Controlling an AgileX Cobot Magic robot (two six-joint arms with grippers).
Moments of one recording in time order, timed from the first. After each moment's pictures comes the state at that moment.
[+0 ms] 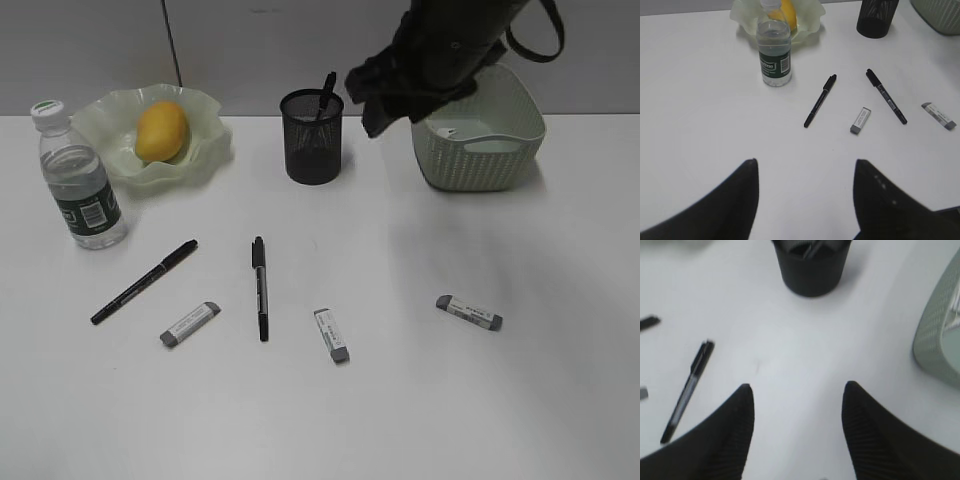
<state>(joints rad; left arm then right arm) -0.17 0.11 -0.55 -0.06 1.03 -0.01 0.51 1.91 -1.59 0.05 0.77 -0.03</state>
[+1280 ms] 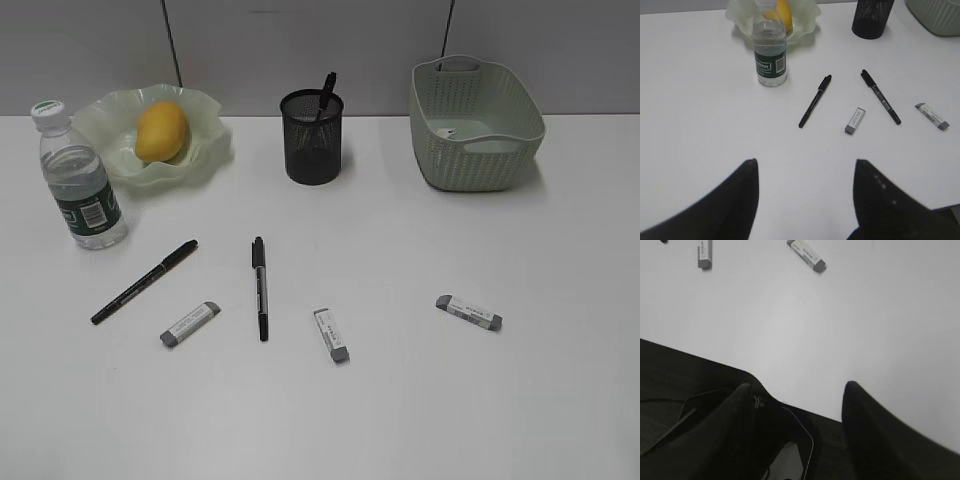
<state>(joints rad) -0.17 0.11 -0.55 -0.08 1.03 -0.01 0.32 0.70 -0.65 0.13 1.02 -0.01</state>
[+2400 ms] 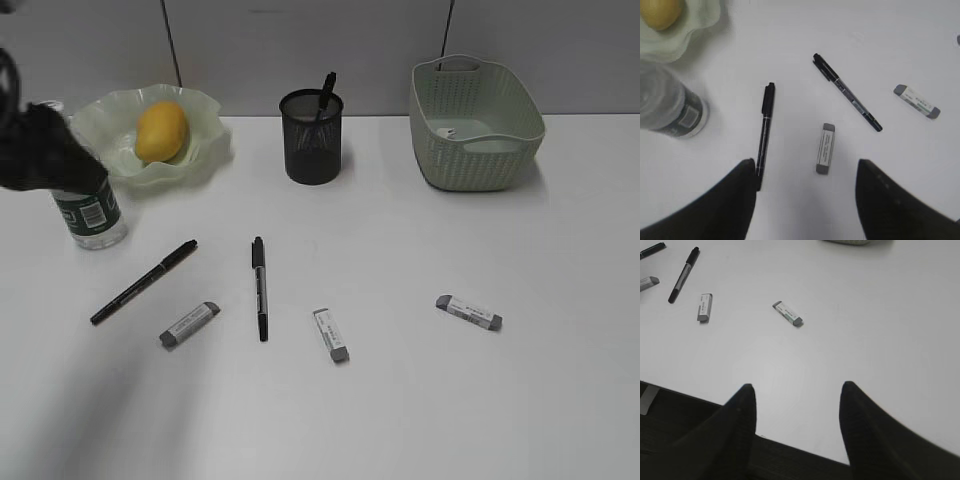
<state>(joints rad) -0.30 1.25 -0.97 -0.25 0.78 0.36 0.32 0.23 -0.55 0.05 1.01 0.00</state>
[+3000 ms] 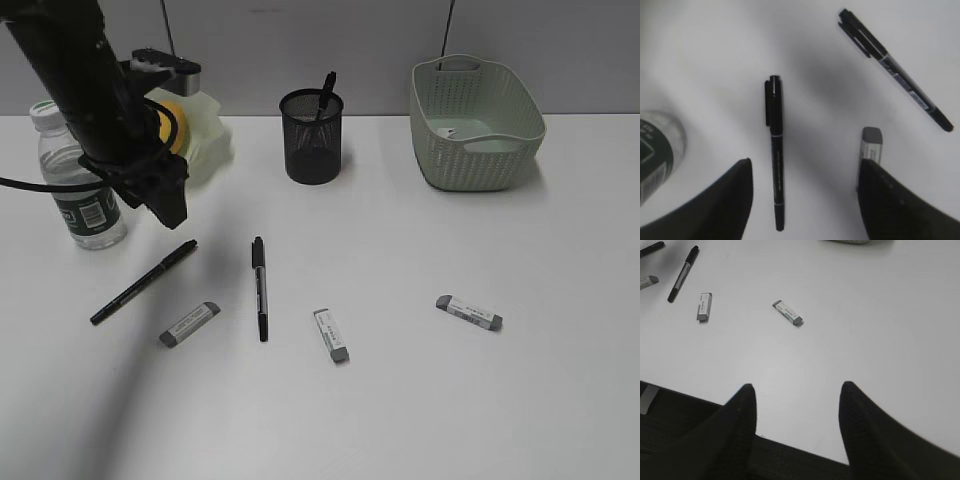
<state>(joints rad) -0.36 1.92 -1.50 -0.11 1.07 0.34 0.32 0.23 -0.55 0.05 1.01 0.00</state>
